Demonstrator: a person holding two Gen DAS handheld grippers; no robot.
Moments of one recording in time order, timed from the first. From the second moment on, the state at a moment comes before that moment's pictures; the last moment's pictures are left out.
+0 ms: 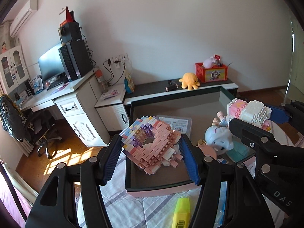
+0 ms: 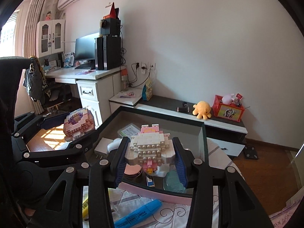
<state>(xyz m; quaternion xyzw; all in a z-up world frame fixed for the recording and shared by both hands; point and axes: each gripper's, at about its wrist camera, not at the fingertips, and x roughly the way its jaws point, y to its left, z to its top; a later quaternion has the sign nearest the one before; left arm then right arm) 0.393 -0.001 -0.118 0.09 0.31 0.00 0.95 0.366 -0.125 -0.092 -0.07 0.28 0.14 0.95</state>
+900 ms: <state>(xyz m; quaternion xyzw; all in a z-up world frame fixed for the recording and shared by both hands) 0.339 0.025 -0.092 0.04 0.30 0.00 0.95 0.339 -0.142 -0.085 -0.02 0.28 0.12 0.95</state>
